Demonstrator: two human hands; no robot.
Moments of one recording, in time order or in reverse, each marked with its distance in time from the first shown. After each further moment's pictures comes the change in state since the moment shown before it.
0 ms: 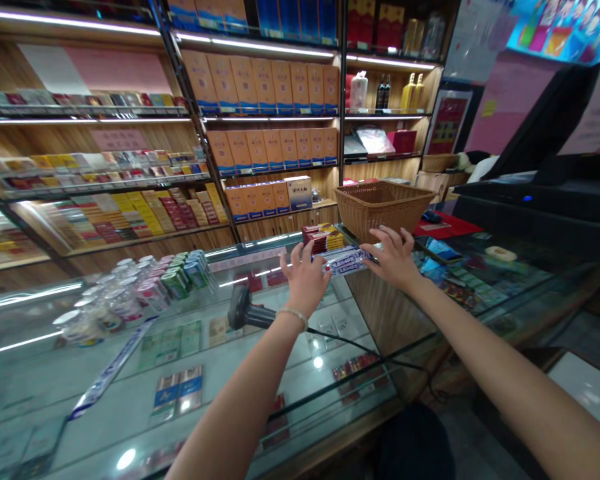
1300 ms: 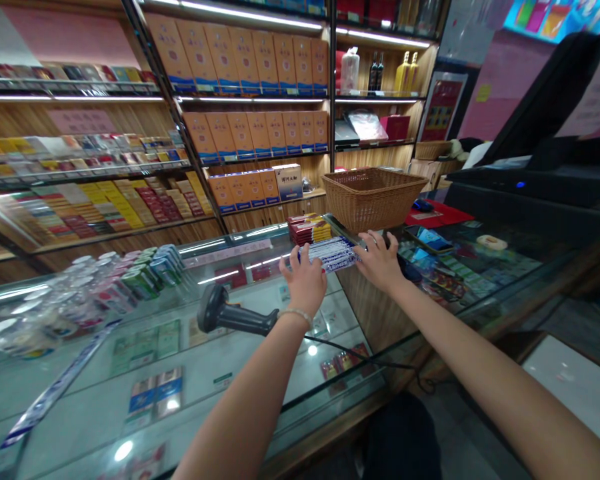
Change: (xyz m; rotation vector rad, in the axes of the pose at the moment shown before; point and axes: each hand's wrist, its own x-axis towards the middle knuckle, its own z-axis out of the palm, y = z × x) left_hand -0.003 0.028 0.045 0.052 -0.110 -0.042; right_hand -0.023 -0.010 0.024 -0.008 -0.266 0.127
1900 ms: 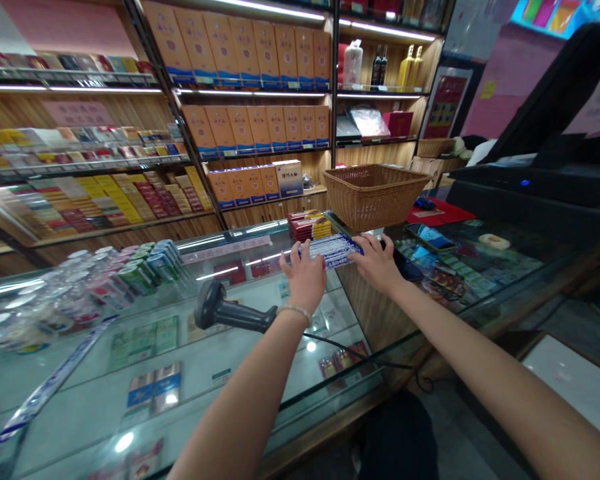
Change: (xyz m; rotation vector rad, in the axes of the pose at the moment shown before) left_hand 0.001 0.000 0.004 0.002 0.030 0.032; right_hand -0.005 -0.003 0.002 0.045 -0.044 -0.083
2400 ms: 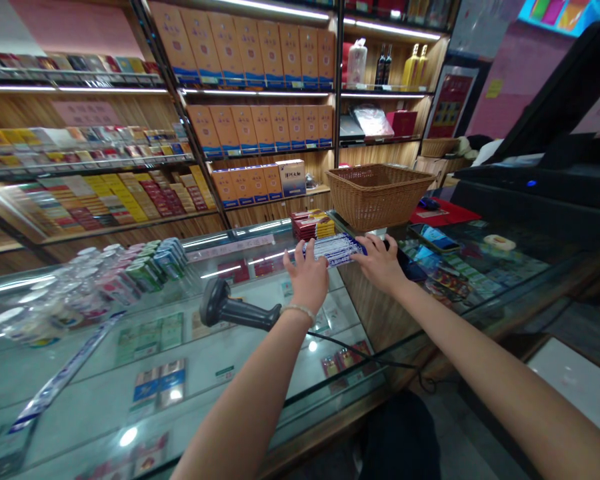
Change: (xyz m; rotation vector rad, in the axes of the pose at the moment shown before) left_hand -0.003 -0.001 -0.002 0.010 -0.012 0.021; right_hand -0.002 0.000 0.002 -0.014 -0.010 0.001
